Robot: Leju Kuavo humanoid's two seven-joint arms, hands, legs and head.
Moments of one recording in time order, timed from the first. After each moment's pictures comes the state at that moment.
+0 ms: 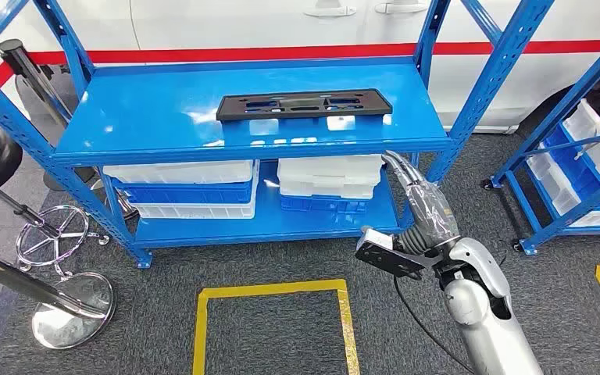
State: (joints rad) left arm -0.03 0.00 0.33 -0.22 -0.34 -0.01 0.25; right arm -0.28 -0.16 0.37 -1.59 0.83 0.06 -0.31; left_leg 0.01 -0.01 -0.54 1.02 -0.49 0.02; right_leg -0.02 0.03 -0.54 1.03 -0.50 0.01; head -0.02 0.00
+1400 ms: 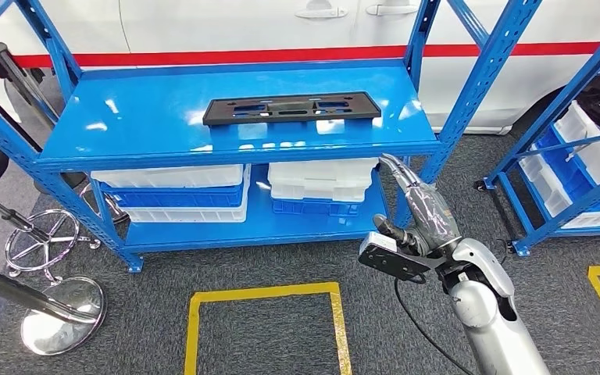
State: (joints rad) left arm -0.04 0.01 0.42 -0.22 -0.41 -0.01 0.26; right arm -0.27 -0.20 0.40 -1.62 0.75 0.11 -0.28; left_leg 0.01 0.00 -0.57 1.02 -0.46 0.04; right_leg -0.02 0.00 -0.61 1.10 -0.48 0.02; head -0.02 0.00
